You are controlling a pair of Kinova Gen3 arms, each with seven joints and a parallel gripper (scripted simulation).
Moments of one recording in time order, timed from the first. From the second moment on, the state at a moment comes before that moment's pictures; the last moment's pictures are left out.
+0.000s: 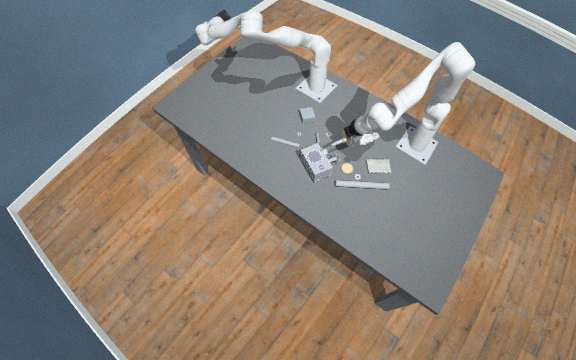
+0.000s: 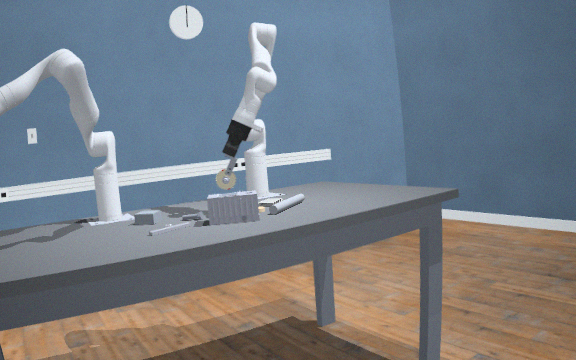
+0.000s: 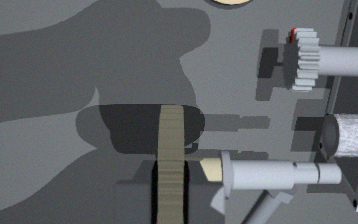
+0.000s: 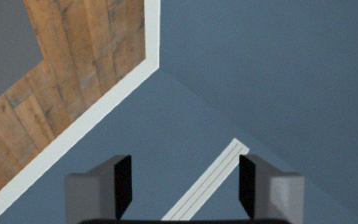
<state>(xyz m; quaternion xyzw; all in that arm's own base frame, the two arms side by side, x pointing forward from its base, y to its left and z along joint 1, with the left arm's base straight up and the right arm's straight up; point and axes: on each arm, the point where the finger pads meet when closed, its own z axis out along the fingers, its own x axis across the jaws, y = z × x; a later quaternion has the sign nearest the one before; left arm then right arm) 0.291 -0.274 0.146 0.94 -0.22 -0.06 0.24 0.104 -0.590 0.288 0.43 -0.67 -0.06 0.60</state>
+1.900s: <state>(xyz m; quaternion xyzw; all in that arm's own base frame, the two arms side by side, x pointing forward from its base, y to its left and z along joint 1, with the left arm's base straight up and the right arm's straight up) 0.291 -0.273 0.091 0.94 -0.22 -0.06 0.24 0.104 -0.590 0.288 0.43 -0.67 -0.06 0.60</state>
